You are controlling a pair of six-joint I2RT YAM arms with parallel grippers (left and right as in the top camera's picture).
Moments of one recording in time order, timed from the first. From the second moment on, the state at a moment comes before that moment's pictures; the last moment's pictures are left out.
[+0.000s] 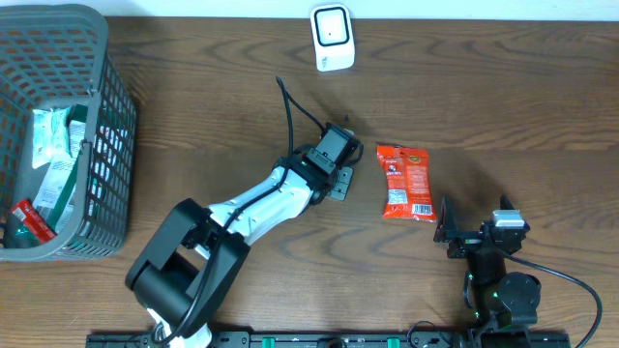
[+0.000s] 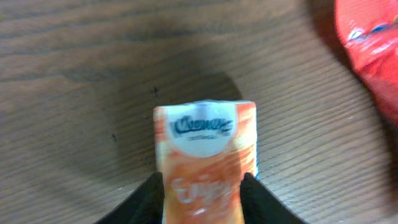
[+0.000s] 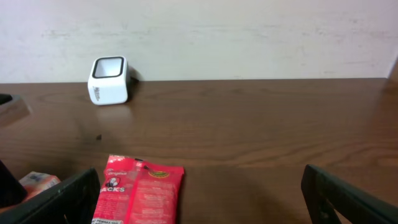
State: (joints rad) left arm -0.69 1.85 1.12 -0.34 -0.06 -0.33; right arm 0.05 0.02 0.01 -0.07 0.02 0.05
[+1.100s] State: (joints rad) left arm -0.76 1.86 1.15 -0.30 -0.12 -0.35; right arm 0.05 0.02 0.01 -0.07 0.02 0.05
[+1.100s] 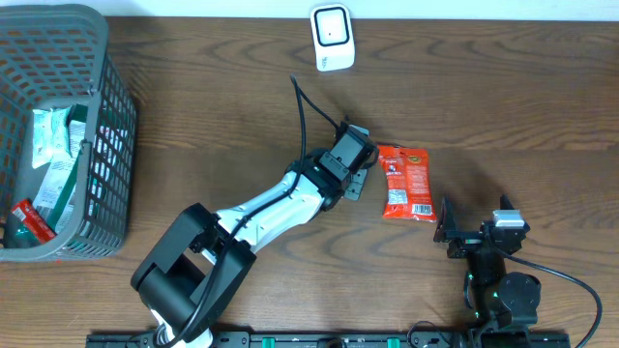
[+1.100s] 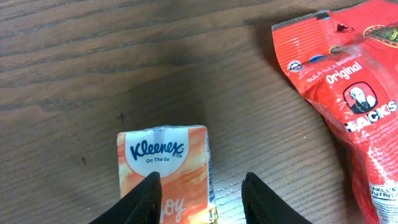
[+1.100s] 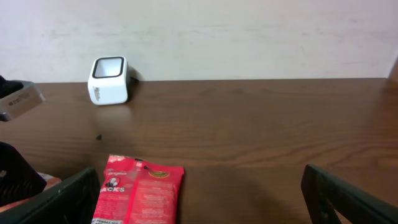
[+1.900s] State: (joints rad) left arm -0.79 1.93 1.14 -0.27 -0.20 -0.35; right arm 0.05 0.02 0.01 -0.07 0.02 0.05
